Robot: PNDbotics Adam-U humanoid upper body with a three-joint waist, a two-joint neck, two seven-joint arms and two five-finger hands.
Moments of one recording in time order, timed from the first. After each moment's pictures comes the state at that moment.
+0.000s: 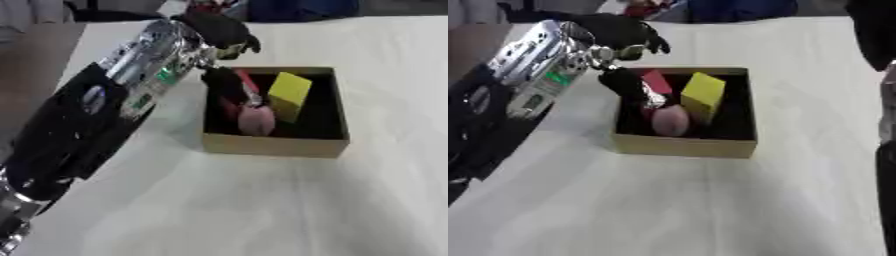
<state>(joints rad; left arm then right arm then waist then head) -1.00 0.55 -0.43 -1.71 -1.04 0.22 -0.90 -0.86 -0.18 -0.01 -1.67 -0.30 -0.12 0.35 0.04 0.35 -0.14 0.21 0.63</state>
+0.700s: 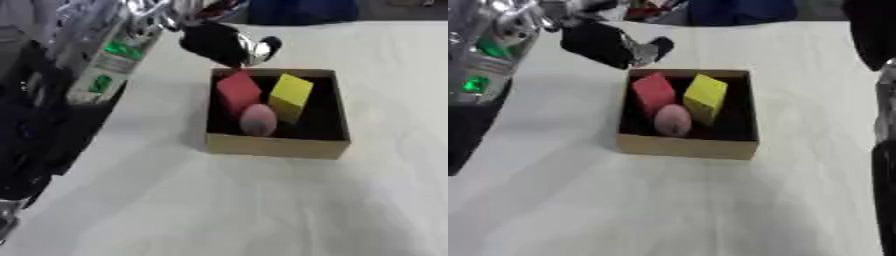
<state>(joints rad) -0.96 0.59 -0.24 -1.98 -0.87 0.34 -0.66 -0.84 -0.17 -0.01 -1.68 -0.30 -0.13 0.34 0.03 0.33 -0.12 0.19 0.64</state>
